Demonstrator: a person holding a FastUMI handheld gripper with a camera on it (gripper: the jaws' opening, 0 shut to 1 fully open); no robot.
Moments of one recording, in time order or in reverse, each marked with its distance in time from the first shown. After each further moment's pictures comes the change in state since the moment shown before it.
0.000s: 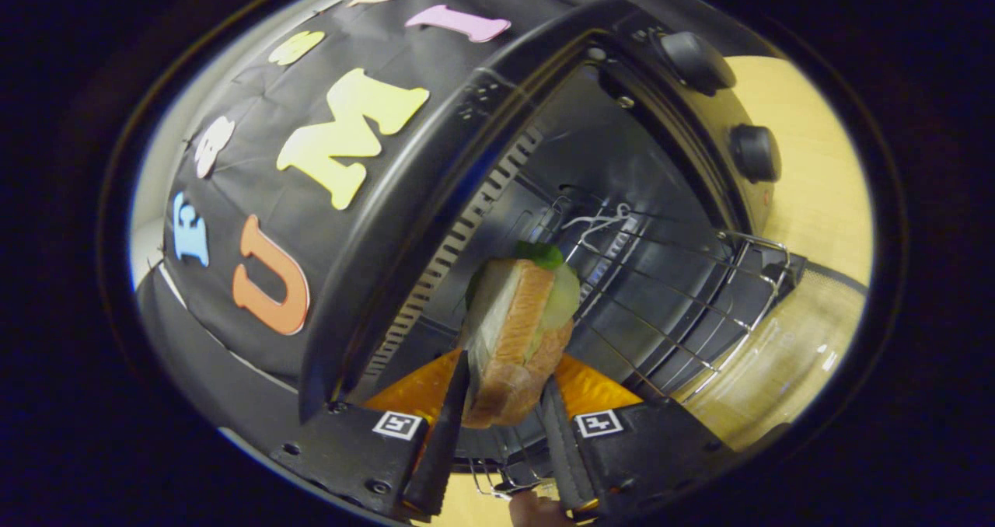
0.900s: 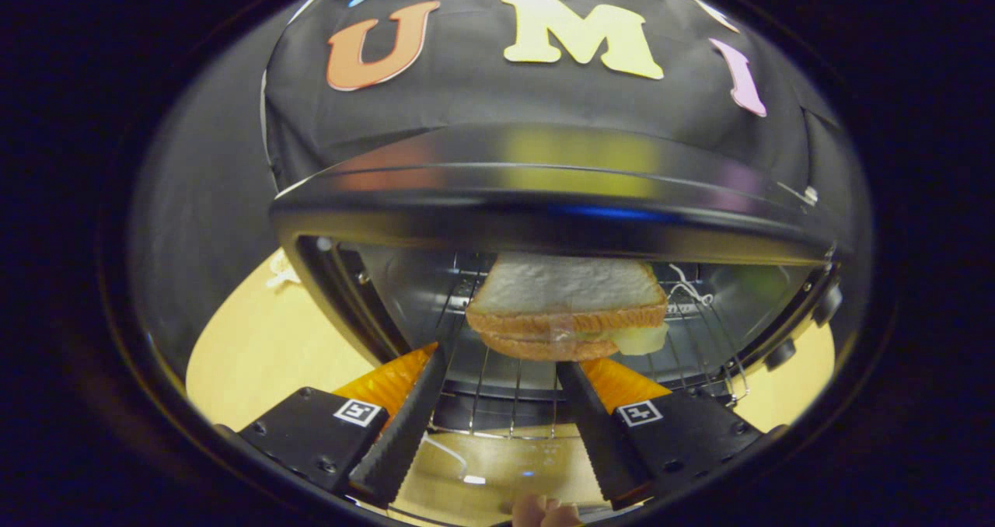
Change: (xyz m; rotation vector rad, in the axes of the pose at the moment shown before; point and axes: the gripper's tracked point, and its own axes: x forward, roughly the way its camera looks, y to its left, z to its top) arm -0.024 -0.006 -0.060 -0.900 0.273 -0.155
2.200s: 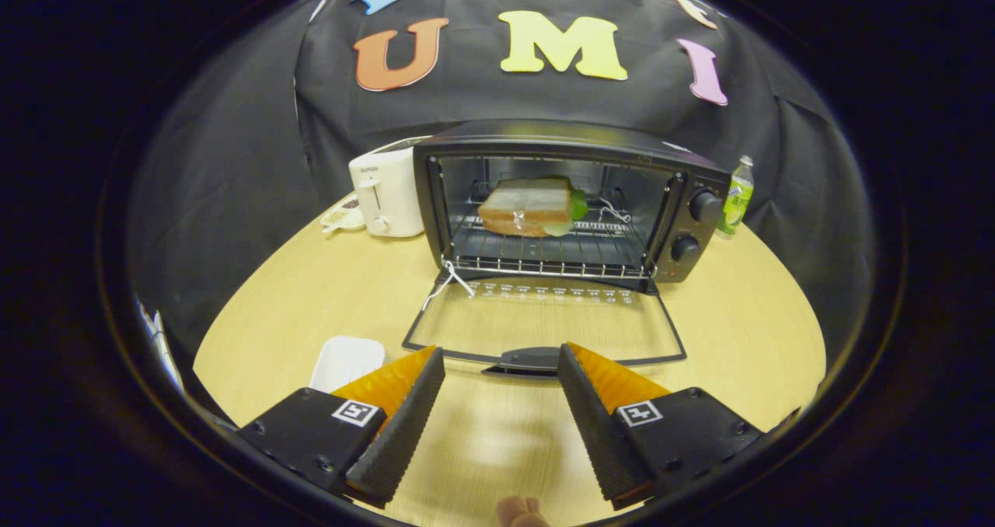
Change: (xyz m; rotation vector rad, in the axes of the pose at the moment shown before) arm -0.148 -0.024 -0.110 0.018 0.013 -0.009
